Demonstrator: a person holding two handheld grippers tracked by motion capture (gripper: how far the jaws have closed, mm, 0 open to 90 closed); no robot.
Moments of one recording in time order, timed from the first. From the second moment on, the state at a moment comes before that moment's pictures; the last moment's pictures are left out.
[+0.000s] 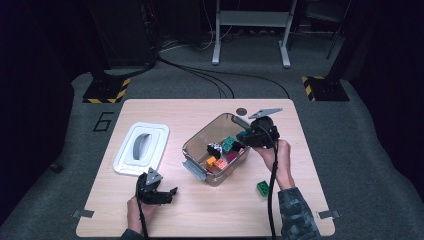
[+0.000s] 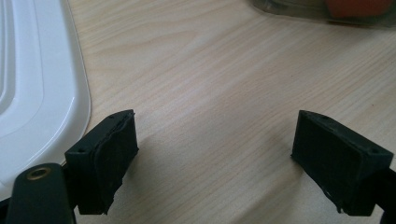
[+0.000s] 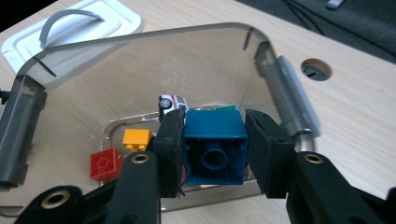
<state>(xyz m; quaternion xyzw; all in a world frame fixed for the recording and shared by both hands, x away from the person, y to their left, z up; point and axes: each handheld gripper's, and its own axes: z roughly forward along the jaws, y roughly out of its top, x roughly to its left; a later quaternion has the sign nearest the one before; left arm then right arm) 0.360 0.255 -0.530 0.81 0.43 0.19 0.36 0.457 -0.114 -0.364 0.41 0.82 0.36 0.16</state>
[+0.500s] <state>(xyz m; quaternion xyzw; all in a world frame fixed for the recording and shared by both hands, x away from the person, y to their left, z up) 0.360 0.255 -0.530 0.81 0.43 0.19 0.36 0.465 -0.096 -0.389 0.40 0.84 0.34 0.13</state>
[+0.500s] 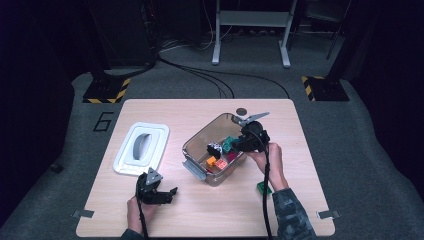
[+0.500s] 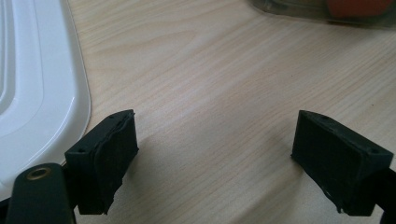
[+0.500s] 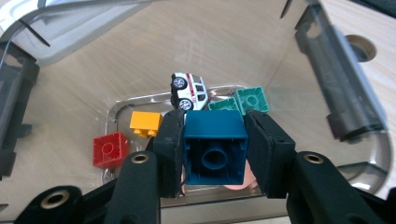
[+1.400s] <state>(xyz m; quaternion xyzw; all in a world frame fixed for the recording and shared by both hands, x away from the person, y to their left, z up) 0.360 0.255 -0.530 0.81 0.43 0.19 0.36 0.435 -0.124 -0.375 0.41 0.83 0.36 0.14</state>
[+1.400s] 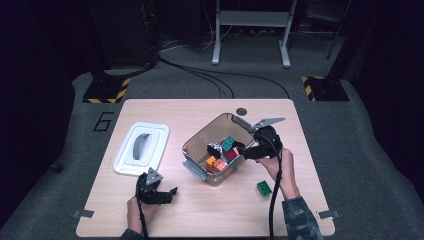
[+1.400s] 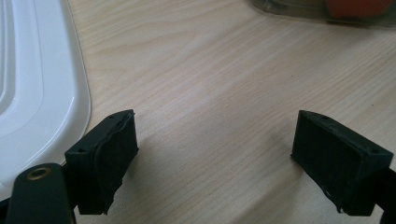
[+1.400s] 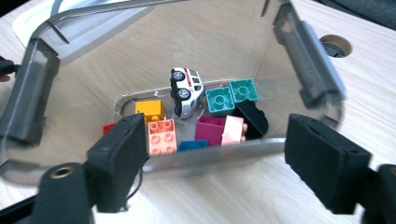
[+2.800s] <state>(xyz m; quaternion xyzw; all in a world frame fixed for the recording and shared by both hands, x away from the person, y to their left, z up) 0.360 0.255 -0.530 0.81 0.43 0.19 0.36 0.383 -0.172 -0.490 0.52 0.81 0.26 0.09</state>
